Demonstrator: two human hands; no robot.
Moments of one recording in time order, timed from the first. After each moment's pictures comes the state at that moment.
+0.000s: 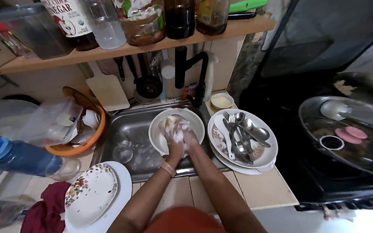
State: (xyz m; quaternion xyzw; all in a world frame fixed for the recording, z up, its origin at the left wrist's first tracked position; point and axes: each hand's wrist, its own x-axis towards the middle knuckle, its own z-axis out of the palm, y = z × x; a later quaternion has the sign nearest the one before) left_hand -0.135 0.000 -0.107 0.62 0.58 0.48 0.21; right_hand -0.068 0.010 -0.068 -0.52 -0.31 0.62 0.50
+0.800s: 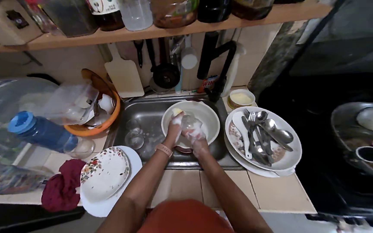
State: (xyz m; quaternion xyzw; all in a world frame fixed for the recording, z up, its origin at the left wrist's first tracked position) left_hand -0.198 0.021 -0.095 0.54 0.56 0.45 0.44; right_hand -0.087 -0.020 -0.107 -0.48 -0.41 0.56 0.54
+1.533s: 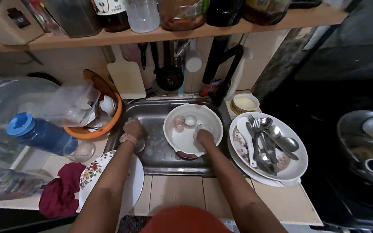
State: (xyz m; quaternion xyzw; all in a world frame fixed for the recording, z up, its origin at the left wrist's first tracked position) left_hand -0.357 0.058 -0.080 0.51 0.85 0.01 0.14; right_hand -0.070 0.054 -0.099 -0.69 -0.64 0.32 -0.09
